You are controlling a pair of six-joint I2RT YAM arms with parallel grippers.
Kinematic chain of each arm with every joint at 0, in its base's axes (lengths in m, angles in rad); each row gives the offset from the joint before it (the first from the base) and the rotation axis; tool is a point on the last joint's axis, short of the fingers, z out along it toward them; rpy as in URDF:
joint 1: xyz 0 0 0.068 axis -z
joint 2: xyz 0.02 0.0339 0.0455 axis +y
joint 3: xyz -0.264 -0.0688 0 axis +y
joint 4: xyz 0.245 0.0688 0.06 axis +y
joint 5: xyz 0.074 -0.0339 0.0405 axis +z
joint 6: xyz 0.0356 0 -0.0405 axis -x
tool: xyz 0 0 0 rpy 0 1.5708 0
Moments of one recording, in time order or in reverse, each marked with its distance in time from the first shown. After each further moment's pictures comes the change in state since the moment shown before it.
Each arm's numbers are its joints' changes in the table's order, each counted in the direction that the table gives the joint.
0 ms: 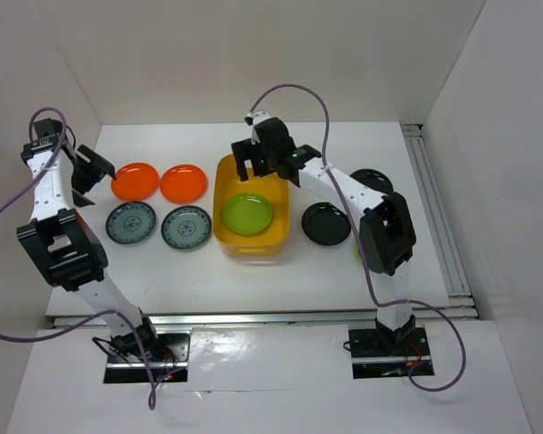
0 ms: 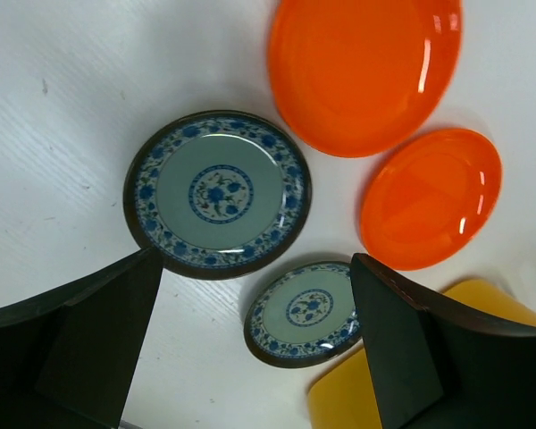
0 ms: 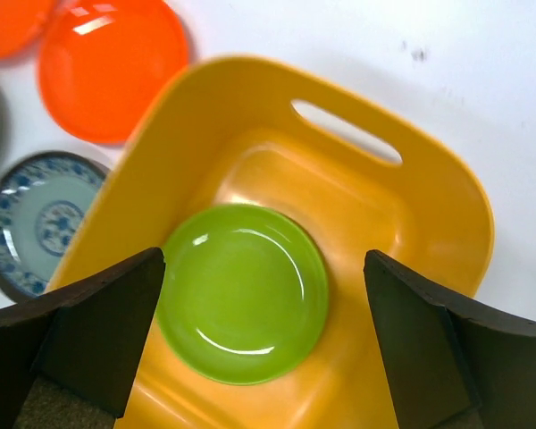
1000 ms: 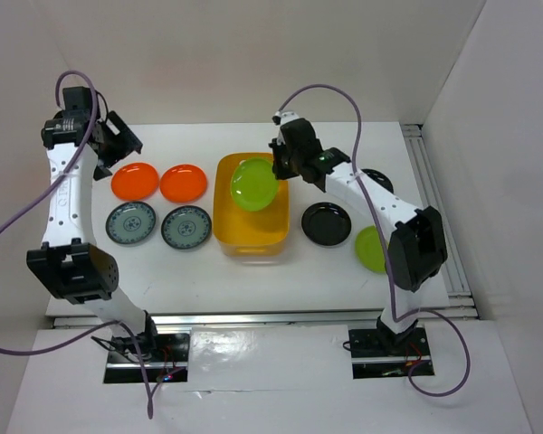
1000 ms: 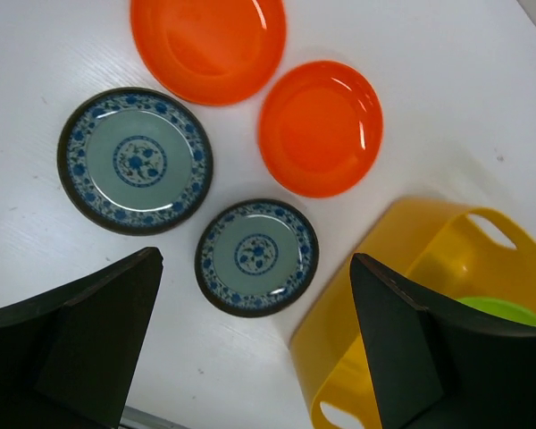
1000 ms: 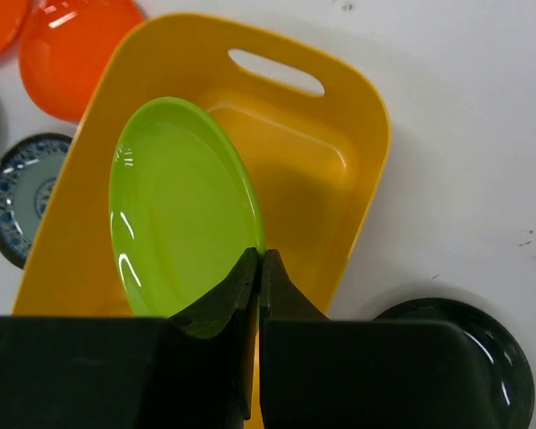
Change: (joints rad) left arm 0.307 -0.179 -0.167 0.134 0.122 -0.002; right arm 0.057 -0.246 0.167 0.058 -0.025 -0.057
